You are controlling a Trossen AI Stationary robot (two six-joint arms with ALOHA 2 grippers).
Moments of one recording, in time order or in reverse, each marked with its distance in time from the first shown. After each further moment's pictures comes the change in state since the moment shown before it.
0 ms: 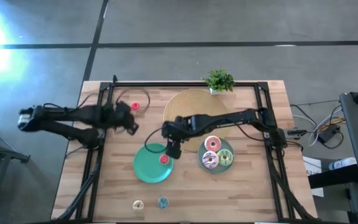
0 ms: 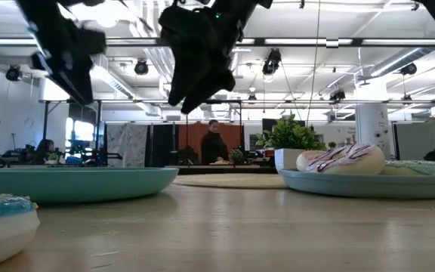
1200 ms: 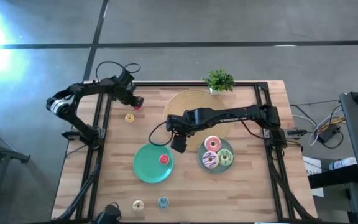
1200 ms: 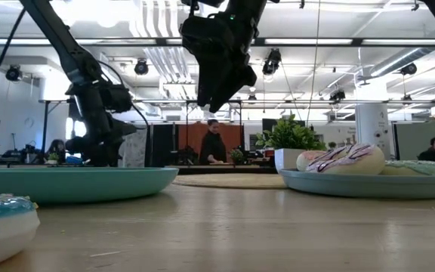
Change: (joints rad) left arm 0.933 0.558 -0.051 0.568 0.689 0.569; right arm -0.035 -0.051 -0.003 -0.169 0.025 0.061
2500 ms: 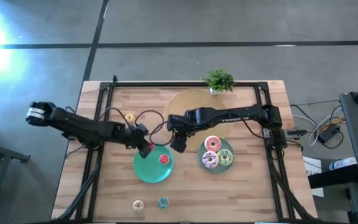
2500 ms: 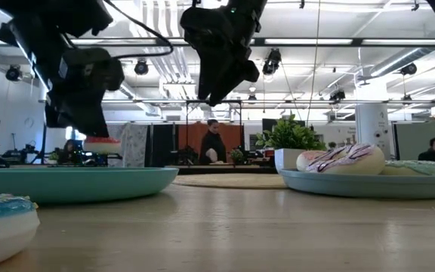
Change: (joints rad) left arm -1.147 -0.381 -0.225 0.141 -0.319 -0.665; right arm 0.009 -0.021 0.000 0.001 -0.002 0.057
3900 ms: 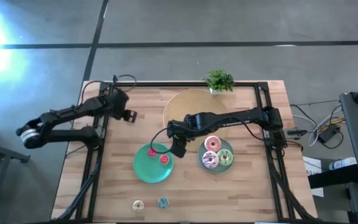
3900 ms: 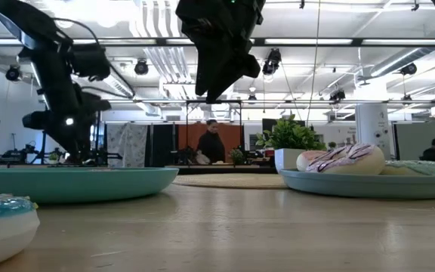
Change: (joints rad) left arm 0.845 -0.163 -0.028 -0.323 0.087 0.330; right arm 0.048 0.000 0.000 0.009 0.028 0.044
